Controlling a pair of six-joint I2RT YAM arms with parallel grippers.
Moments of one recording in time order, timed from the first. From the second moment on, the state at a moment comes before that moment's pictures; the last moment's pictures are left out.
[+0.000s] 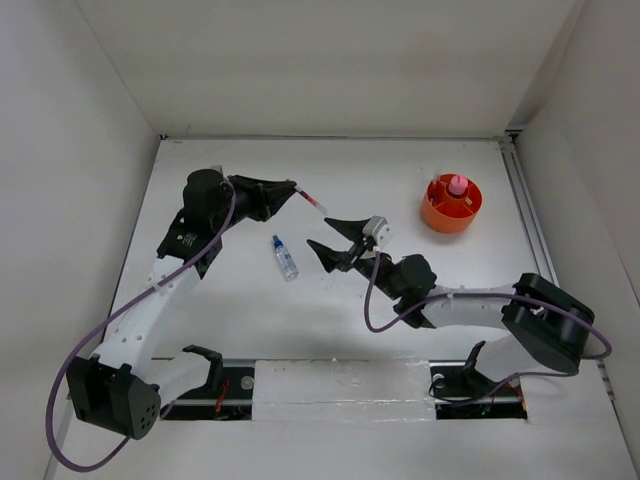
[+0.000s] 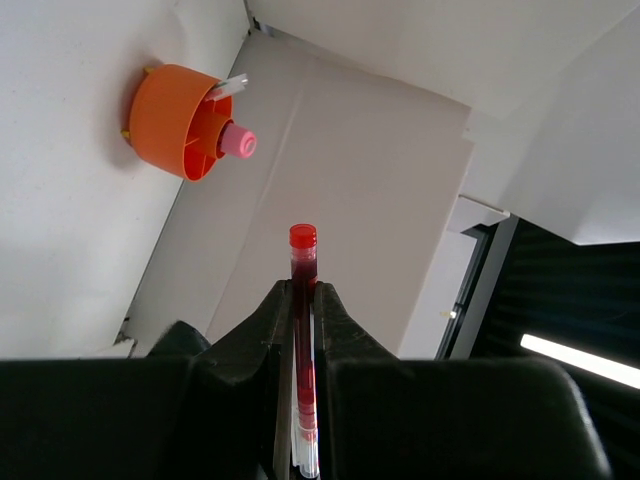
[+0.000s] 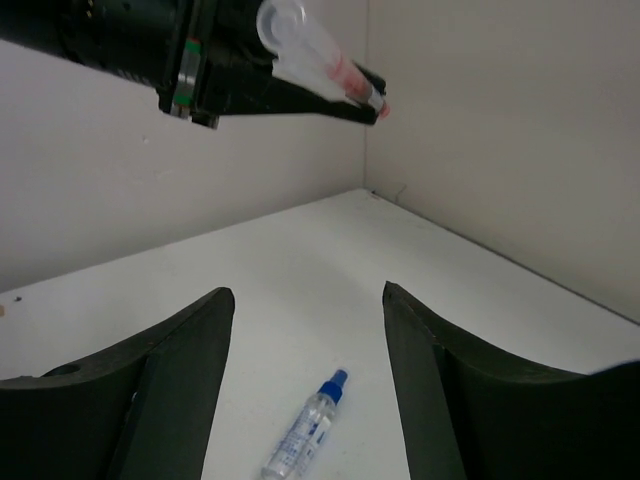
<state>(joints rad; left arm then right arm) -0.31 1.08 0.99 -0.21 0.35 -1.71 0.97 1.45 0.54 1.28 0.03 -0.03</state>
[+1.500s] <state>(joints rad) -0.34 1.11 0.96 -0.12 0.37 -1.77 0.97 1.49 0.72 1.29 0.12 -0.22</state>
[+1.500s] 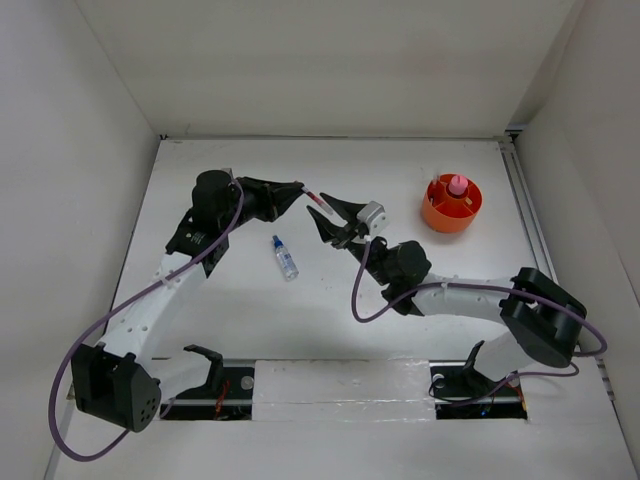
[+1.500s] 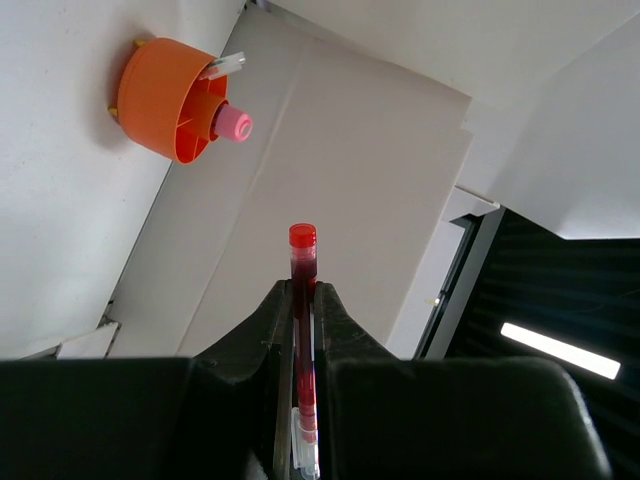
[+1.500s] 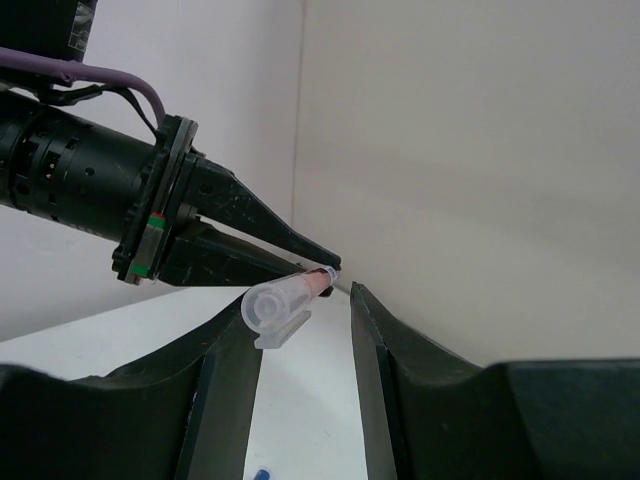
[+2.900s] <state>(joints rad) -0.34 1.14 0.96 -0.10 0.37 -1.77 0.96 1.45 0.70 1.30 0.13 -0.16</state>
